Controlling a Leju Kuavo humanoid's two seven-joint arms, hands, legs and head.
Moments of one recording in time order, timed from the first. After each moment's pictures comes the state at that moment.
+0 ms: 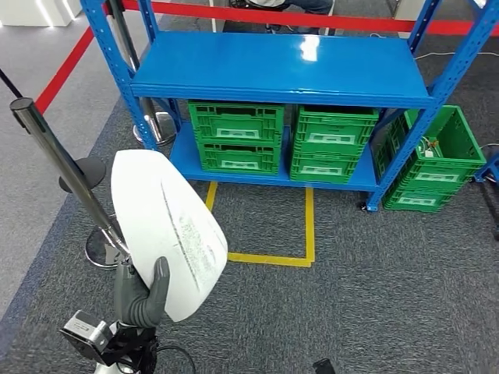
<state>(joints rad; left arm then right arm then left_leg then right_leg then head) 0.15 -0.09 -0.44 -1.75 0.03 0.20 -0.60 -0.07 0.21 -0.66 -0.21 1.27 -0.46 -0.07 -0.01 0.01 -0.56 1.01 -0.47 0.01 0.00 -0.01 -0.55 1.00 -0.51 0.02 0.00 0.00</state>
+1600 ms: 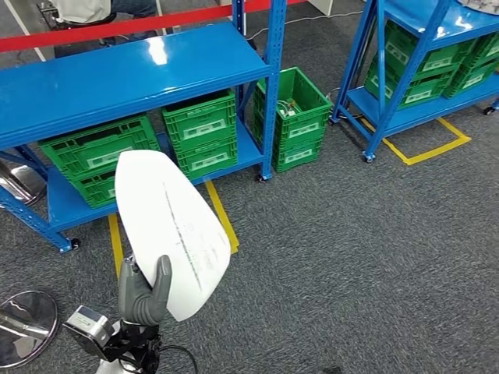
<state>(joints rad) 0.13 -0.10 -0.45 -1.72 0.06 0.19 -0.61 -0.06 0.19 -0.73 -0.21 1.26 -0.40 -0.01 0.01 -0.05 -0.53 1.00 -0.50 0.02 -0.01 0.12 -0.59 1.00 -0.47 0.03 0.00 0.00</state>
